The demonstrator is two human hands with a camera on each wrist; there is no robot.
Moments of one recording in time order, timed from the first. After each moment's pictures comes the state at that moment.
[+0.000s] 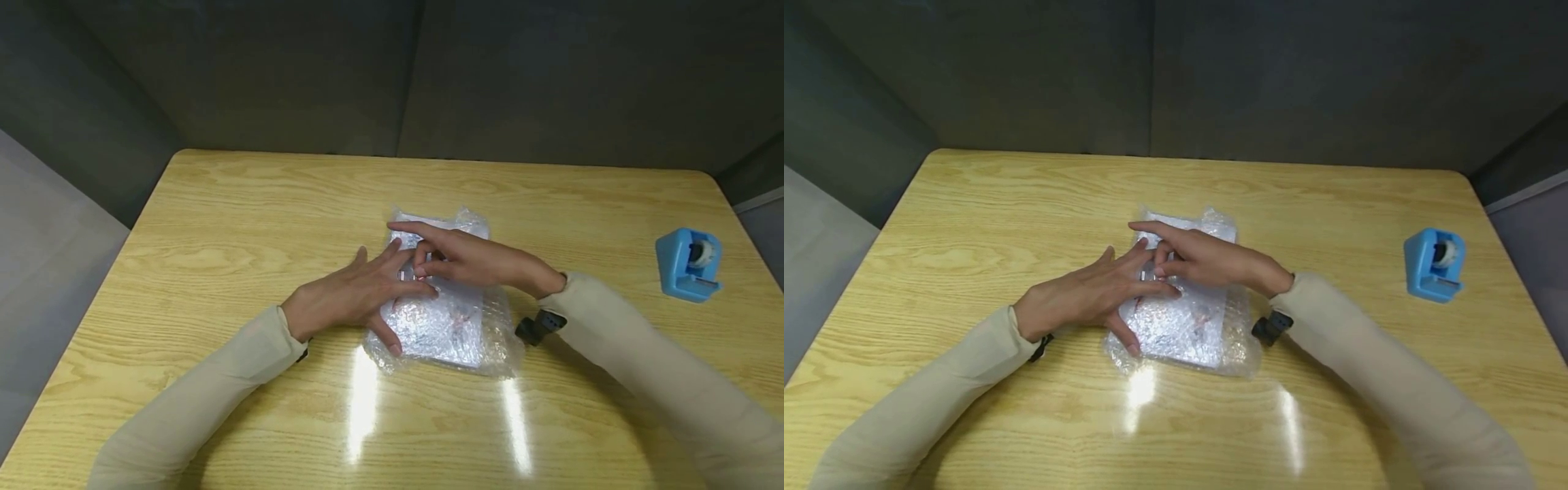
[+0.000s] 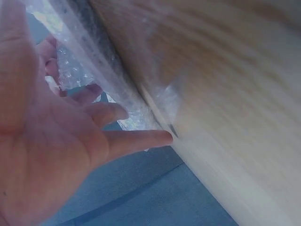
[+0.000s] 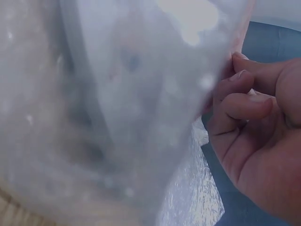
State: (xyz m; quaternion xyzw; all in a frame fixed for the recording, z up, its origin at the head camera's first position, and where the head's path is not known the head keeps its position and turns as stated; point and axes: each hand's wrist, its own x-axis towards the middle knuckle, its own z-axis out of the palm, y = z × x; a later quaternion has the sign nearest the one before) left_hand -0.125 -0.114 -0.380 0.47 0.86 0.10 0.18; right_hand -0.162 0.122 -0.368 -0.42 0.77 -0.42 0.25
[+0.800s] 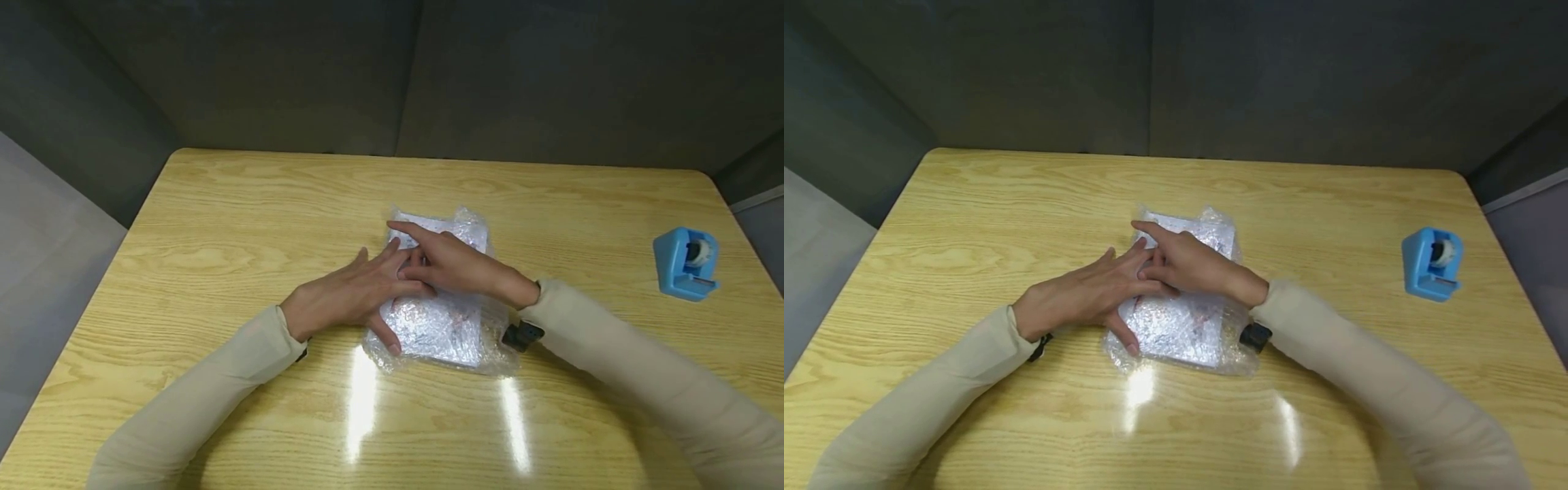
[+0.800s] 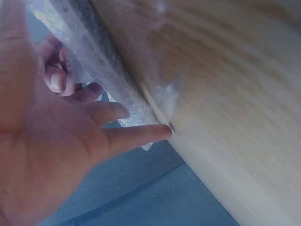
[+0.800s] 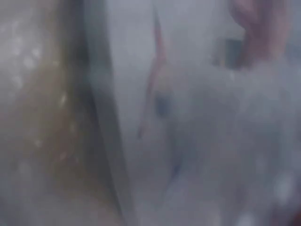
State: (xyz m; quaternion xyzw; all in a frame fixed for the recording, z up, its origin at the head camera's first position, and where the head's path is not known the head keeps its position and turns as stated) left_hand -0.126 -0.113 -0.379 0.47 0.86 0.09 0.19; right_hand -0.153 0.098 -0.378 -0.34 0.84 -0.38 0.19
